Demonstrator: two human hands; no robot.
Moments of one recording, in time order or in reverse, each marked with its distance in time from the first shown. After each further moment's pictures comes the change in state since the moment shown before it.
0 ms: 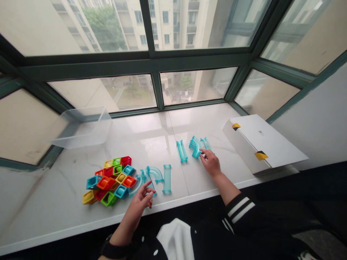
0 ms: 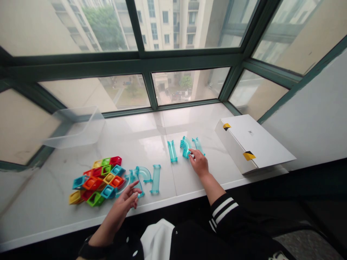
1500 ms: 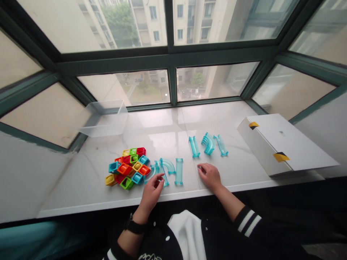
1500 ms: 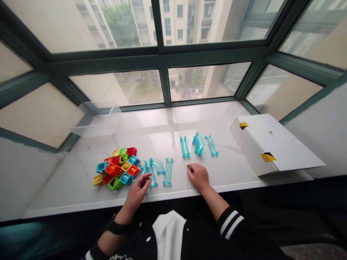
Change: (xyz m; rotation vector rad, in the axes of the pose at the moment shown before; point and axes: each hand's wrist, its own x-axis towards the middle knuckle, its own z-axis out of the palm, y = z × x) left_hand -0.011 0.015 0.004 0.451 0.156 0.316; right_hand -0.076 -0.046 0.037 -0.059 -0.265 -0.014
